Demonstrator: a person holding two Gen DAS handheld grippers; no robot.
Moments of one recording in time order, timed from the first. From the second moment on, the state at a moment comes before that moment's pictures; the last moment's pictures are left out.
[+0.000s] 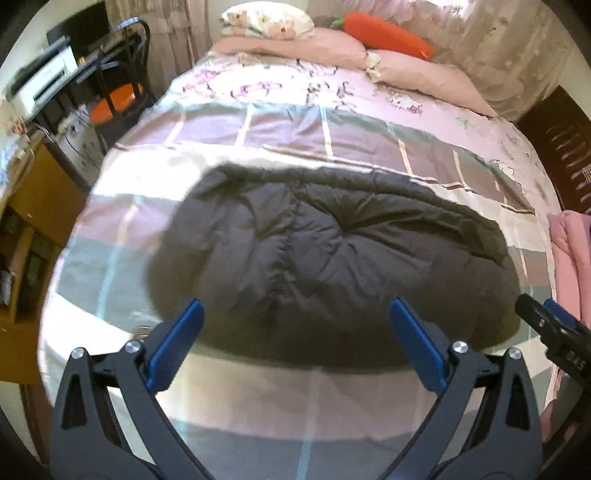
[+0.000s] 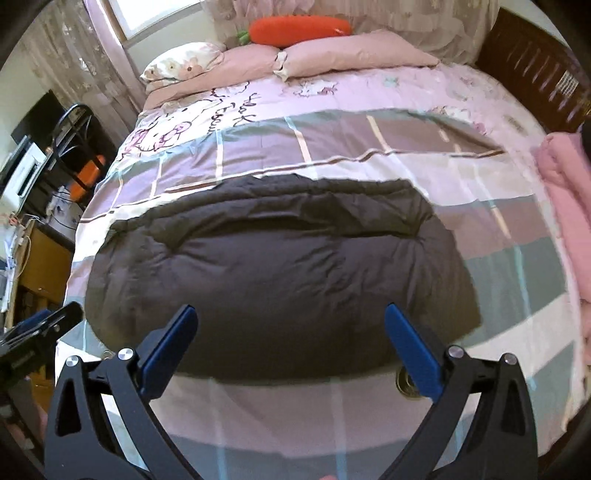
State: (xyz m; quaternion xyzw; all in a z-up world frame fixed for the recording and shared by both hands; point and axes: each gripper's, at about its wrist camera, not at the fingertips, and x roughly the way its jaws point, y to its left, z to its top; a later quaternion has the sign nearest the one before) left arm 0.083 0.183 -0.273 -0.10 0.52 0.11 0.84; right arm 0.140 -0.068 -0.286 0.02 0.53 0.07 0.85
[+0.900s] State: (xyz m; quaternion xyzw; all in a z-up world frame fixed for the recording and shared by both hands) left arm 0.019 0.174 -0.100 -0.08 0.49 0.07 0.86; right arm 0.083 -0.027 -0.131 0.00 0.52 0.08 0.85
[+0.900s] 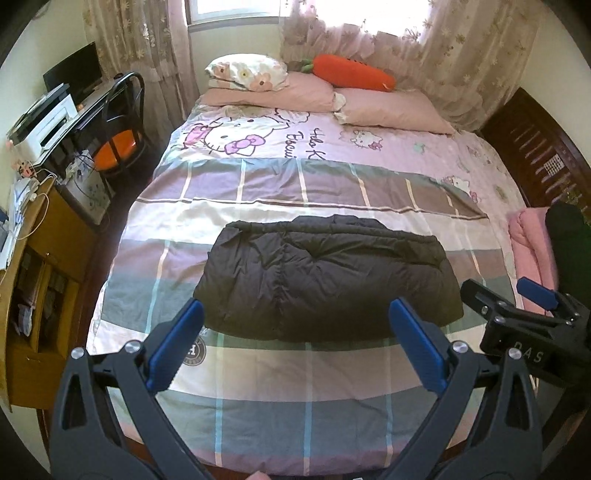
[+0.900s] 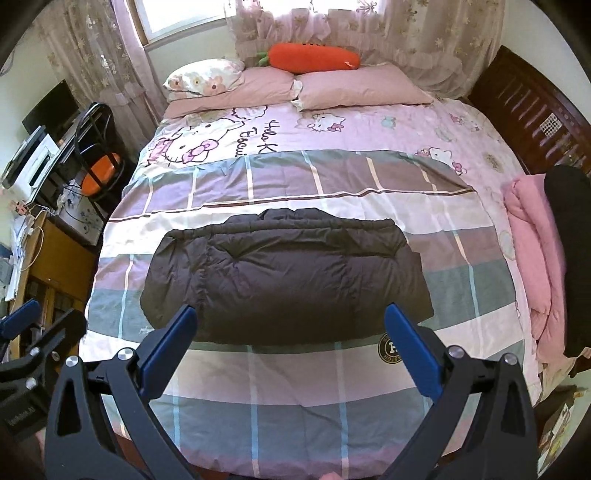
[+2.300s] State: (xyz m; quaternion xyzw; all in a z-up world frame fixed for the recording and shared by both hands) left arm 0.017 0.154 -0.102 -0.08 0.50 0.06 0.86; right arm 0.068 -0.033 -0.133 -0.02 0.53 0.07 0.85
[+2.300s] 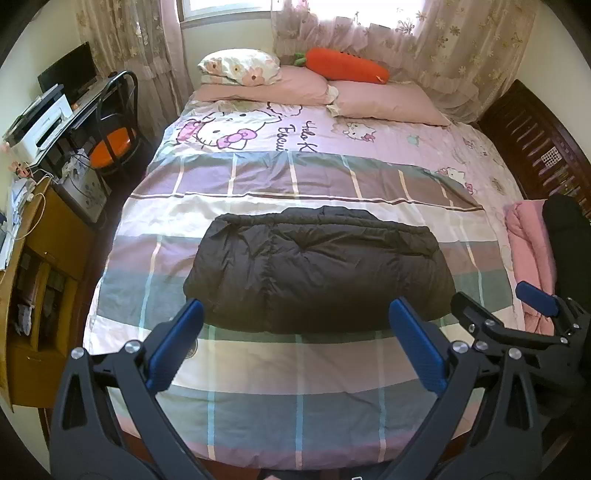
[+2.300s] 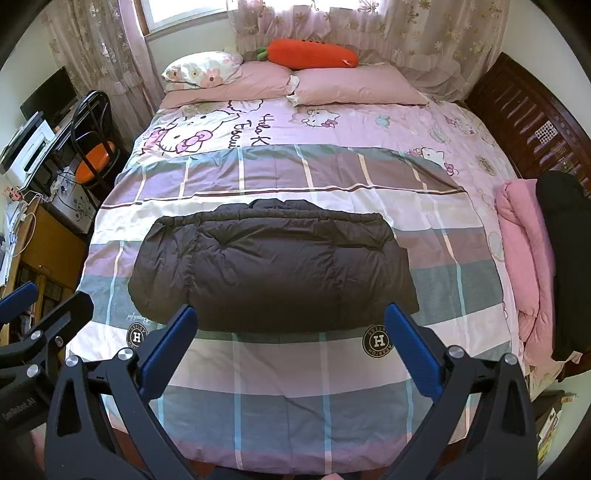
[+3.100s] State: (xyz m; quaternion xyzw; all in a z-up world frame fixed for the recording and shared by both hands) left arm 0.019 0.153 -0.105 -0.08 0.50 0.05 0.86; right arm 0.067 -0.032 -0.146 -0.05 0.52 0.06 0.85
